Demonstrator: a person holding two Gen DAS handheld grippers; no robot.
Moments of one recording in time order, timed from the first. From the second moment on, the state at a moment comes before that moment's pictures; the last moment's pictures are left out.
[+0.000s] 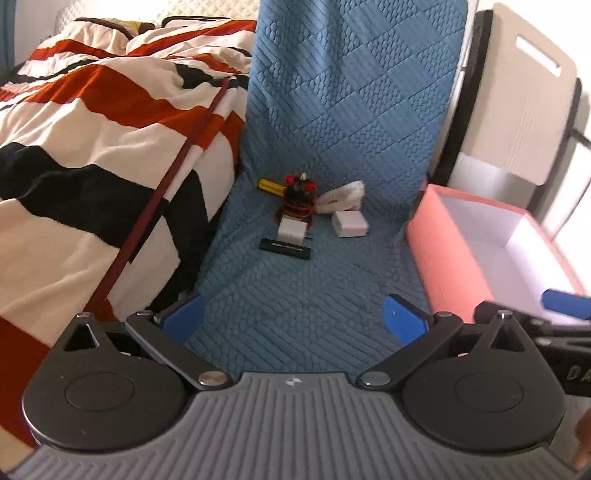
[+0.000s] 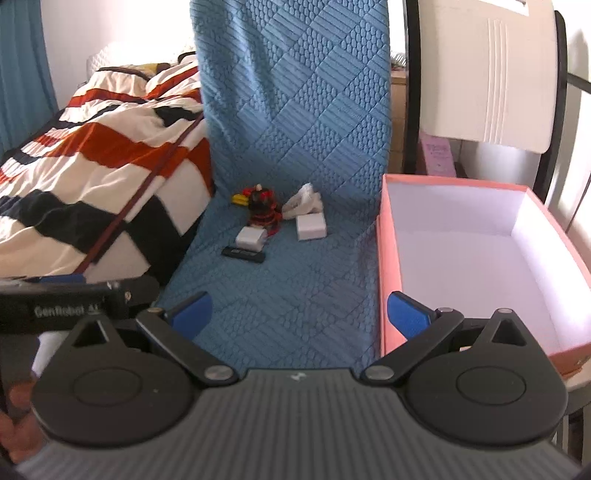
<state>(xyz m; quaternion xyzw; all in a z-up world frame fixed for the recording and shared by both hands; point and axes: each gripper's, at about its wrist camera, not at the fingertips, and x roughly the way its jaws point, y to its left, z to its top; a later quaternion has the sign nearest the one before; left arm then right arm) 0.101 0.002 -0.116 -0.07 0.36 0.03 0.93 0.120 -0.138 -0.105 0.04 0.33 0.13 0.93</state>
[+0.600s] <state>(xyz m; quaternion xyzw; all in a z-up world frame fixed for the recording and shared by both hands) 0.185 0.011 -0.161 -0.07 0.33 0.05 0.94 0.174 -0.127 -0.145 0.05 0.31 0.18 0.93</state>
